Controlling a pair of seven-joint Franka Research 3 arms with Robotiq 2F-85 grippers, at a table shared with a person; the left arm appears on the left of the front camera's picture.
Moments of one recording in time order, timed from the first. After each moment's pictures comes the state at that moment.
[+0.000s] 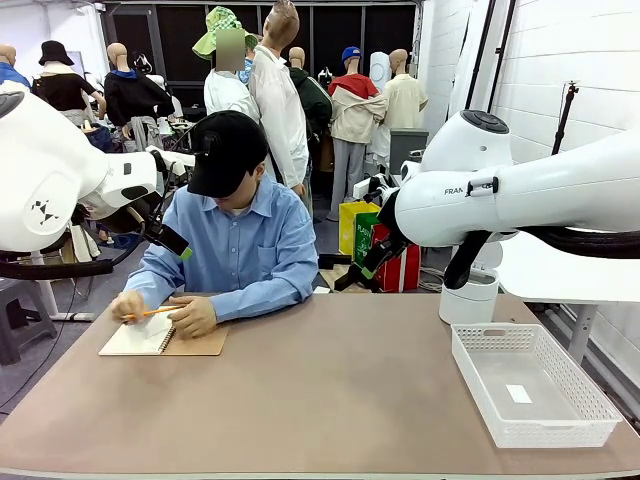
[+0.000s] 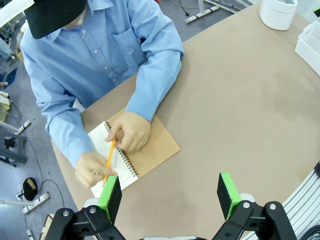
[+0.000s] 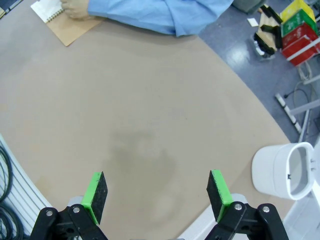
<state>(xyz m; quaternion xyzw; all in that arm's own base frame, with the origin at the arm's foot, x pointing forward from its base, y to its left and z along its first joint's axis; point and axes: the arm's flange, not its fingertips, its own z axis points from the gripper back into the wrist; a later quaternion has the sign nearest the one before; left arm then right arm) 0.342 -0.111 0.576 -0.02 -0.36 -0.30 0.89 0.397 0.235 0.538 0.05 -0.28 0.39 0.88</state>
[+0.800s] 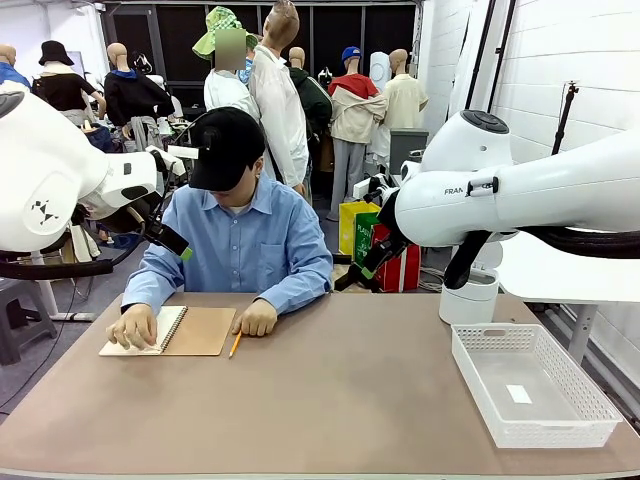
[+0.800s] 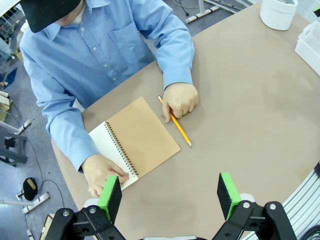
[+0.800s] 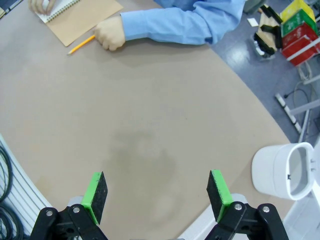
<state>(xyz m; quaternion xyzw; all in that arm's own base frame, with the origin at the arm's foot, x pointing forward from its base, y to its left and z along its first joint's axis) 0.342 -0.111 0.576 -0.02 -0.36 -0.30 0.89 0.397 0.235 0.538 0.05 -0.28 0.39 0.88</state>
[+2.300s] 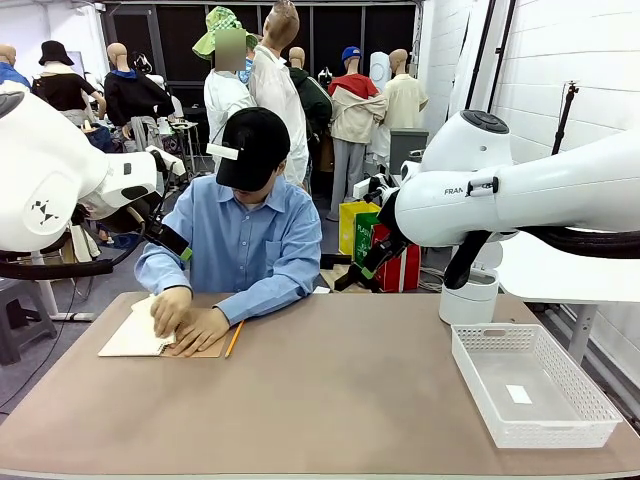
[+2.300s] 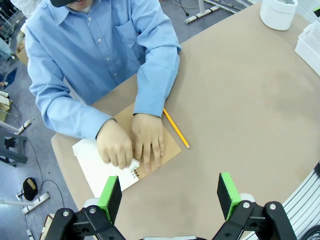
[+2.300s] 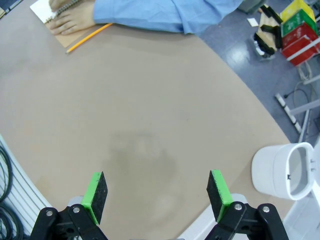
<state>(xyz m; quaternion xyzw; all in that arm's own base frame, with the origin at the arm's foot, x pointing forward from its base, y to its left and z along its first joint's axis) 0.342 -0.111 0.576 -0.02 -0.36 -0.30 0.89 0.397 0.235 0.538 0.05 -0.28 0.39 0.88</state>
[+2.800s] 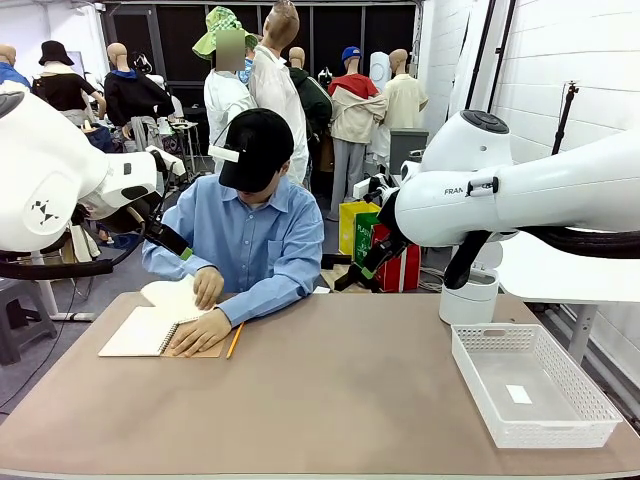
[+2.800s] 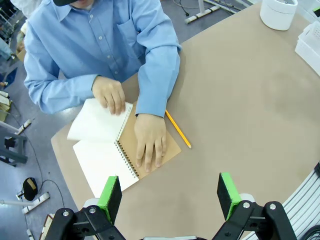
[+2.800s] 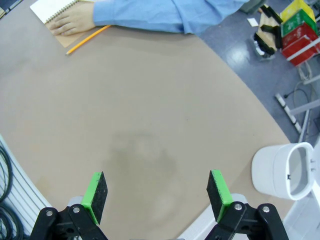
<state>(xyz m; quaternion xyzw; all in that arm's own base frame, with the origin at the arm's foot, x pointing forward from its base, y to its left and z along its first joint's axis) 0.342 -0.111 0.576 -0.02 -0.36 -0.30 0.89 0.397 0.235 0.538 0.05 -0.28 0.39 0.88</state>
